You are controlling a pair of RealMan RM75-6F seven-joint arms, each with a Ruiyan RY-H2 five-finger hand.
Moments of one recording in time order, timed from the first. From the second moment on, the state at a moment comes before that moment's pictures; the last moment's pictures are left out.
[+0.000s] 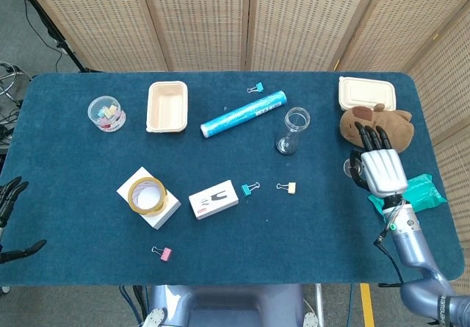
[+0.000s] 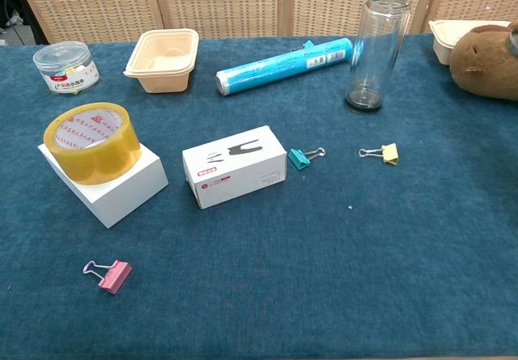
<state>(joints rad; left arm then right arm) -0.05 -0.95 0.02 -1.69 1.61 1.54 -0.29 0.49 -1.20 0.26 -1.55 -1.28 1.16 -0.28</state>
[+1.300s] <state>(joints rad) -0.09 -0.95 0.00 -1.69 1.54 1.44 -0.30 1.05 -1.35 0.35 -1.32 -0.69 0.85 -0.61</state>
